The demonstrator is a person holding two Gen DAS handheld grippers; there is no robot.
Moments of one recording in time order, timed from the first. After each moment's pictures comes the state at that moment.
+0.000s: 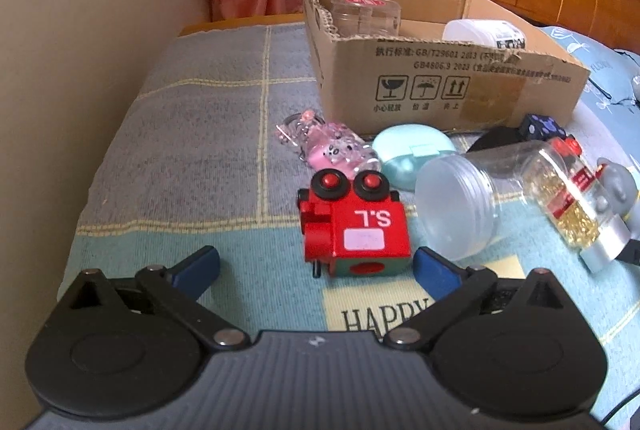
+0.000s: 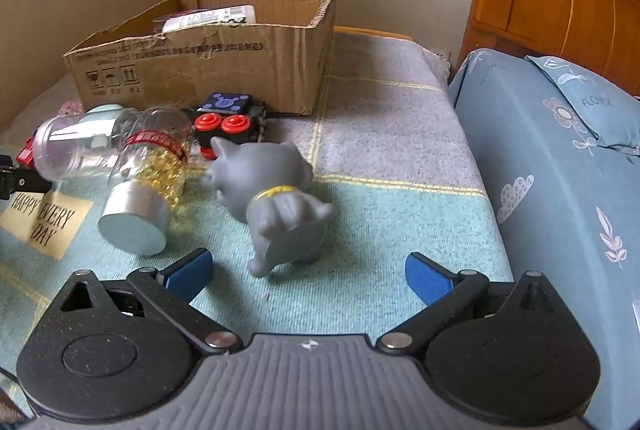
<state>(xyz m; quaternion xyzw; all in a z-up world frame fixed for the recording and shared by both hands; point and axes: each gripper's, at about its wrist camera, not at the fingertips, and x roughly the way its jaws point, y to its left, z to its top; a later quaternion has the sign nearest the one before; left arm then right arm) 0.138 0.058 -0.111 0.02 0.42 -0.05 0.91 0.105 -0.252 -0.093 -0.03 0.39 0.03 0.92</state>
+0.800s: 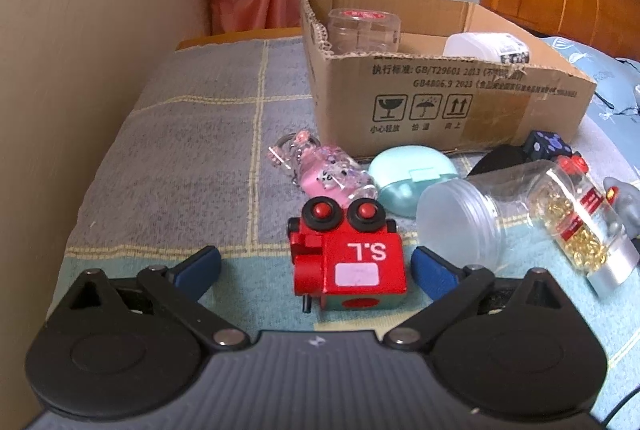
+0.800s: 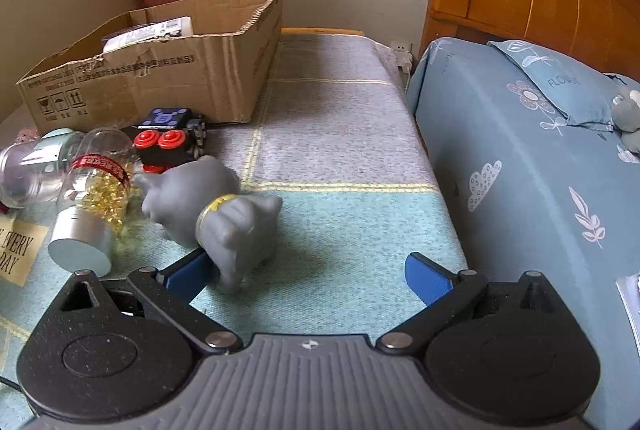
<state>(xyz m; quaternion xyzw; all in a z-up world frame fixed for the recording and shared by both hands) 0.145 0.052 -0.112 0.02 0.40 -0.05 0.92 0.110 -0.276 -0.093 0.00 0.39 -0.02 0.92</state>
